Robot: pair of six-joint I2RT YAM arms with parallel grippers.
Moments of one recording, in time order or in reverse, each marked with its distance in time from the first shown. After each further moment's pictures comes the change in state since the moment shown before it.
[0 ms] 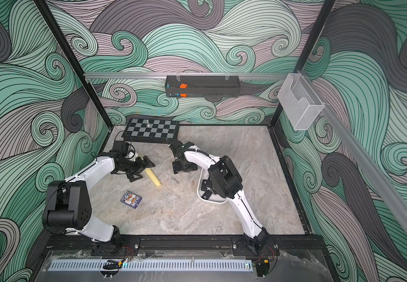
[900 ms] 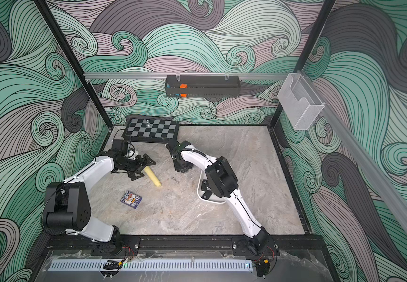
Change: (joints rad) left arm 0.000 -0.013 0.008 0.007 0.048 -0.027; right arm 0.017 0.072 0.125 -0.060 0.085 -0.023
